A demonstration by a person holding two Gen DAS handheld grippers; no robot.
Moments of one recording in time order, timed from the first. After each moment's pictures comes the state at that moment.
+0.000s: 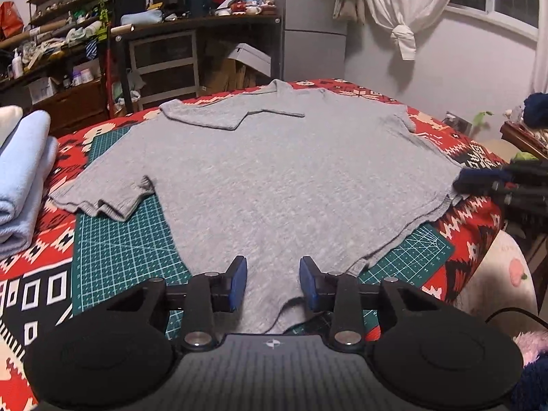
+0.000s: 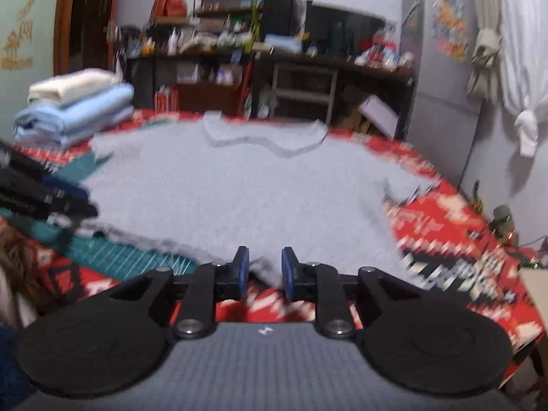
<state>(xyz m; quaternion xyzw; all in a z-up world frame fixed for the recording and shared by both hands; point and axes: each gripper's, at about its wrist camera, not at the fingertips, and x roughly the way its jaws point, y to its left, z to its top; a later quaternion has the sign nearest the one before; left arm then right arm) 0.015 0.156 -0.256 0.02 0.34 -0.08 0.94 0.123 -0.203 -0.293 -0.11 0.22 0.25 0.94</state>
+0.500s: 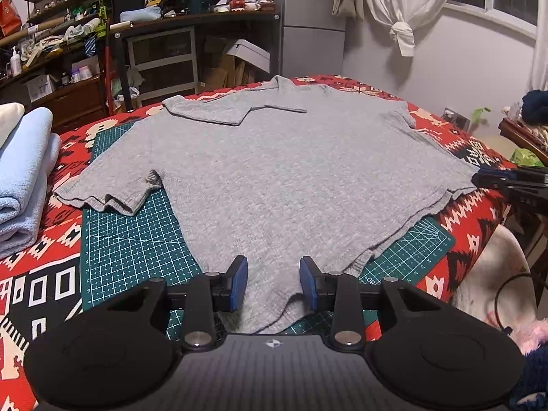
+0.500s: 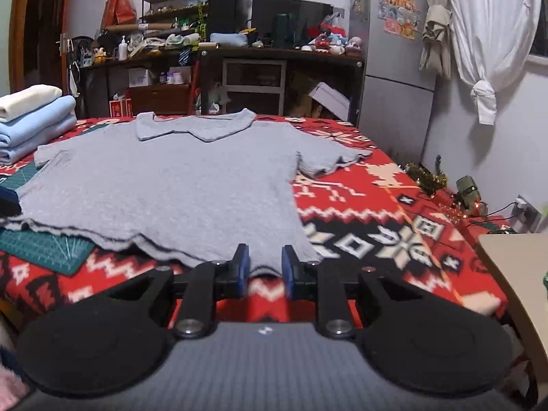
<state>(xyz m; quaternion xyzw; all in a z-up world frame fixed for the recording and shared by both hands) 0.010 0.163 -0.255 0.03 0.35 -0.09 0.93 0.147 -0.276 -0.316 -0.07 0.25 0.19 0.95</state>
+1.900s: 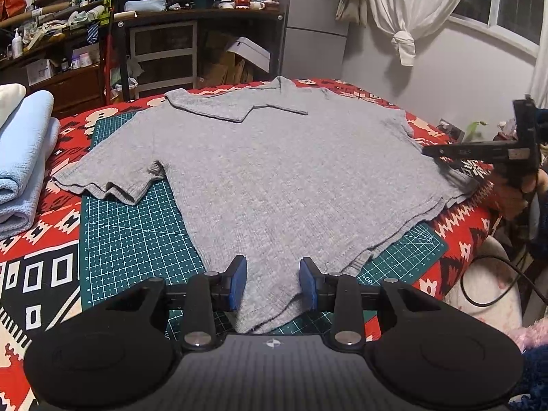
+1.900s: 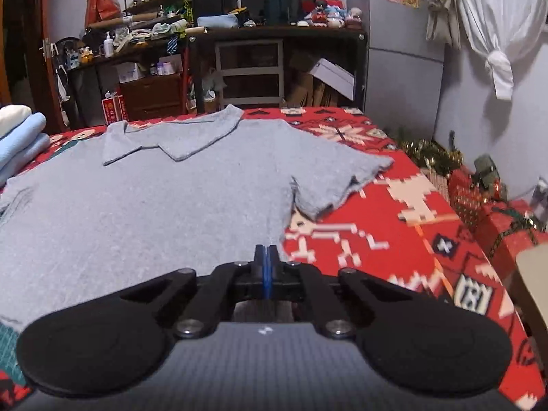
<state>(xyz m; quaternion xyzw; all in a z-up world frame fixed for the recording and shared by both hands) 0.008 0.175 -0.254 -0.01 0.35 -0.10 0.93 0.266 -0.250 -0.313 -0.04 0.30 0.20 0.93</state>
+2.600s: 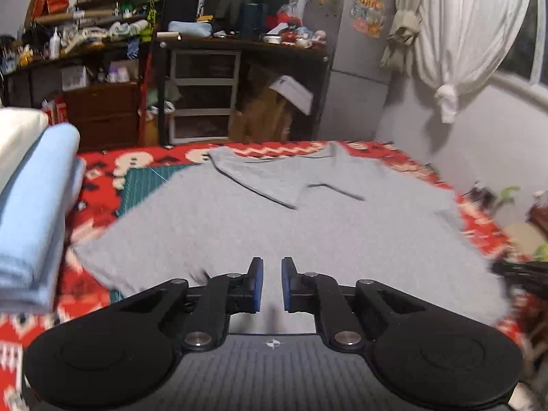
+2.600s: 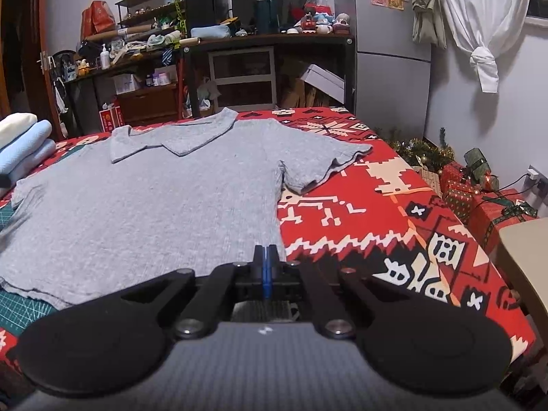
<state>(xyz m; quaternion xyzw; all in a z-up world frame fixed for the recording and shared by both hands) 0.105 0.207 -0.224 -0.04 0.31 -0.02 0.95 0.222 -0.270 -0.313 -0.02 0.28 0.19 0.94</state>
